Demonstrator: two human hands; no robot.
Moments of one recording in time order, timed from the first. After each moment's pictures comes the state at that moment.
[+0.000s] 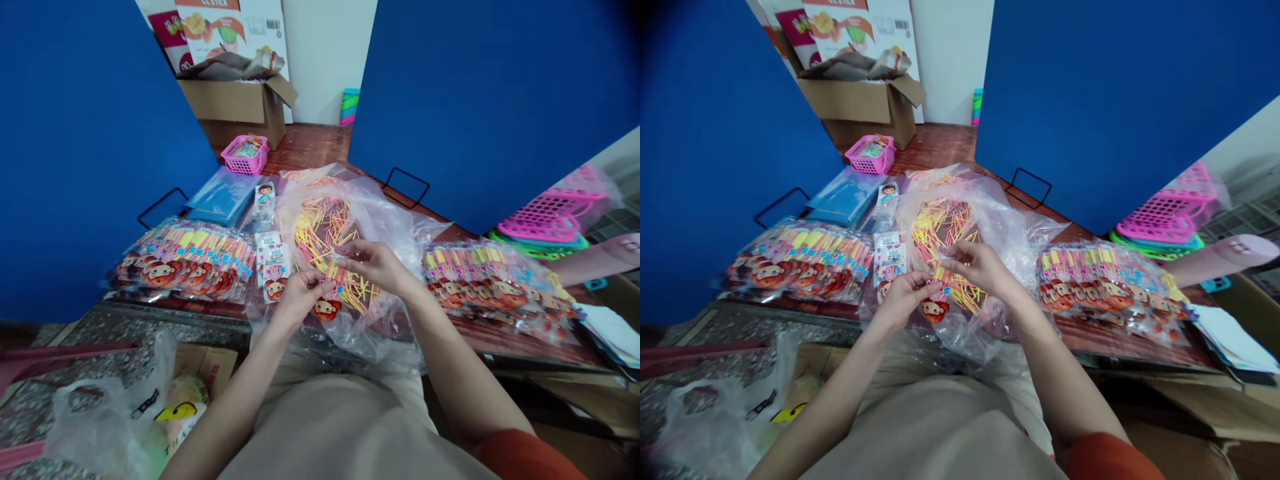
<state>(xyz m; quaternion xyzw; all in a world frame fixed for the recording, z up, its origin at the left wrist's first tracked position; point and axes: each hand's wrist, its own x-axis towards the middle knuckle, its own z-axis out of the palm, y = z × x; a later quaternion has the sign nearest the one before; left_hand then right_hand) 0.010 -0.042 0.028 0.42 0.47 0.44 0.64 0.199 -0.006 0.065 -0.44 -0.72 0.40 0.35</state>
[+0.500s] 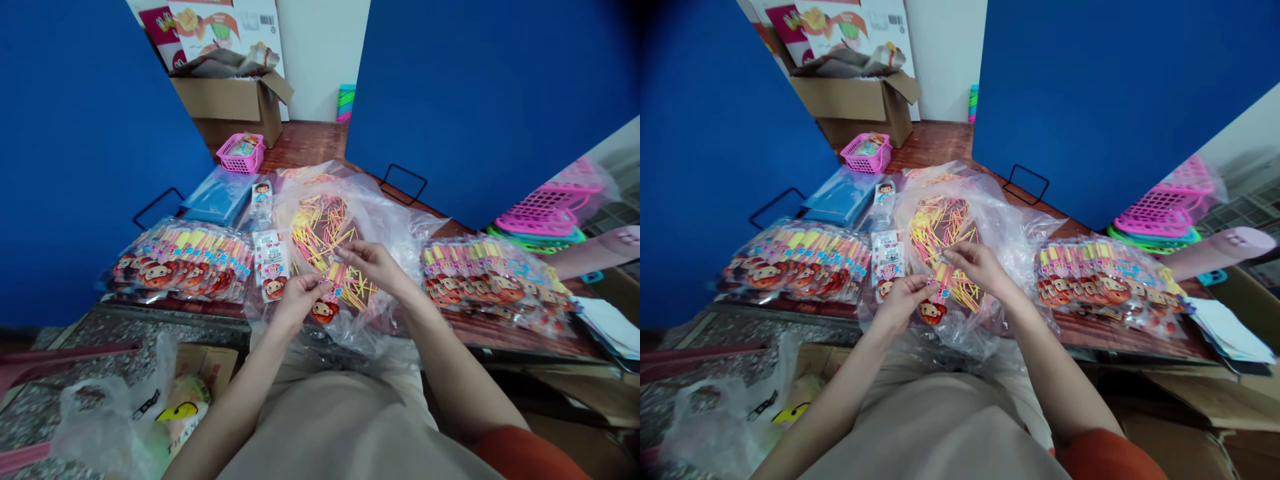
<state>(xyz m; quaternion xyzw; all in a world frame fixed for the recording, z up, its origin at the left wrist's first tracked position) 0.015 -0.048 0.025 0.37 0.47 0.45 0.66 0.195 -0.009 0.058 -0.44 -0.66 0.46 0.39</state>
